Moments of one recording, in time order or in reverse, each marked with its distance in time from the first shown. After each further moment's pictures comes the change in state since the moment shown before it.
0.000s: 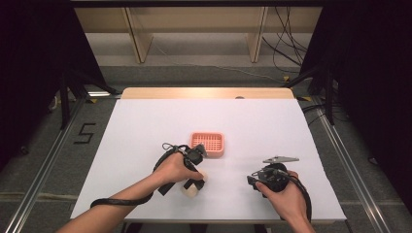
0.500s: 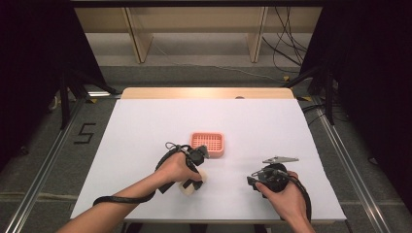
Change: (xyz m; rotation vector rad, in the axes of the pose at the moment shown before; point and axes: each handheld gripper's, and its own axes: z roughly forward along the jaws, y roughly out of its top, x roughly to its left) left arm -0.002 0.003 0.003 0.051 0.025 0.060; right arm -0.001 -0.001 0.001 0.007 -0.007 -0.009
